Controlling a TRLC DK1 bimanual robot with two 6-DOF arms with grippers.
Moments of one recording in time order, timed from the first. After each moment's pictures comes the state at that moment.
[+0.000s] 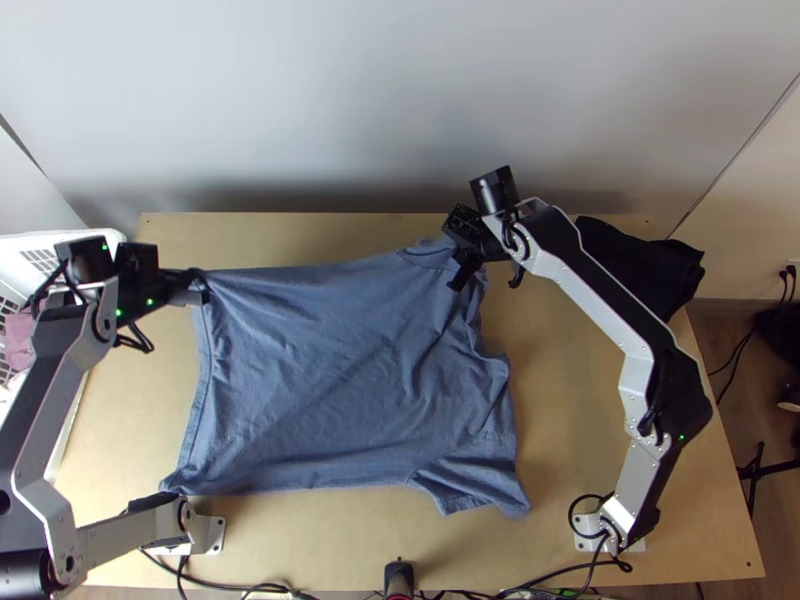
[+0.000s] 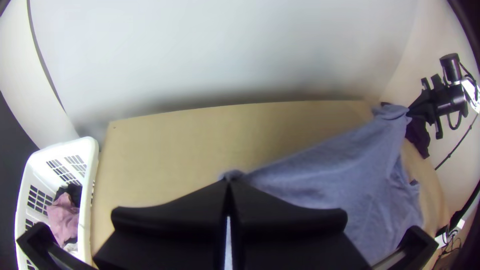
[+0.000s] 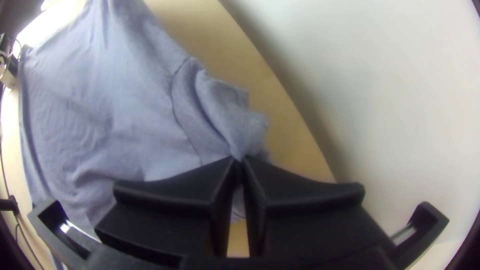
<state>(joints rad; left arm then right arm) 0.19 1.30 1.09 -0.44 0.29 0.21 0.51 1.92 1.85 -0.78 0.00 -0.59</state>
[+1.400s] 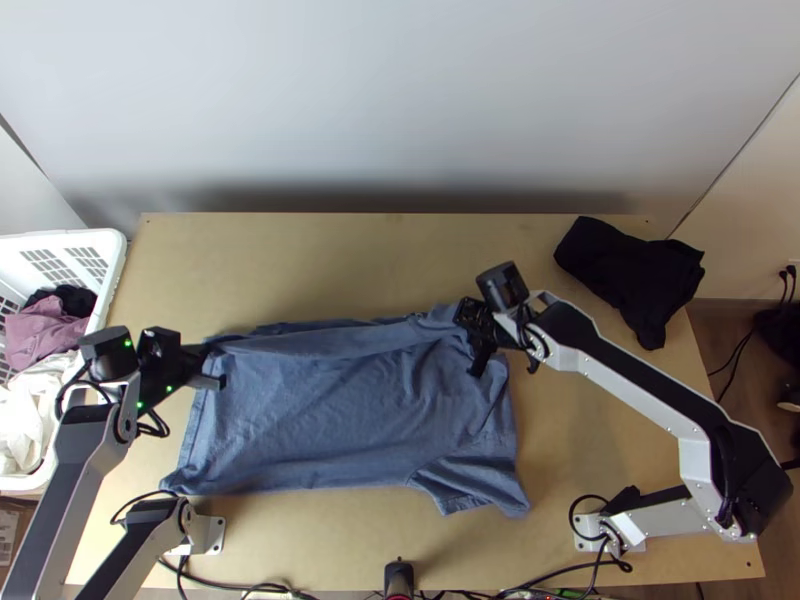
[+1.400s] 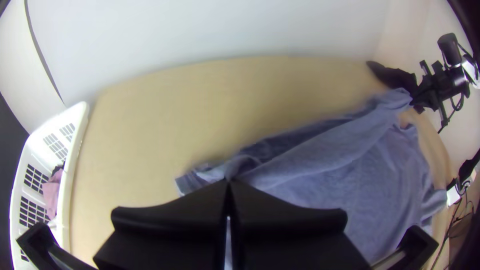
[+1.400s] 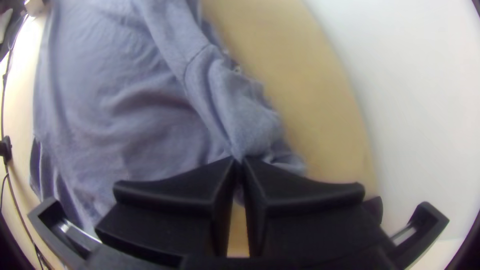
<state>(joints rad) 0.14 0.87 0.62 -0.42 0.26 0.26 0.63 1.54 1.17 -0.56 0.07 -0.62</state>
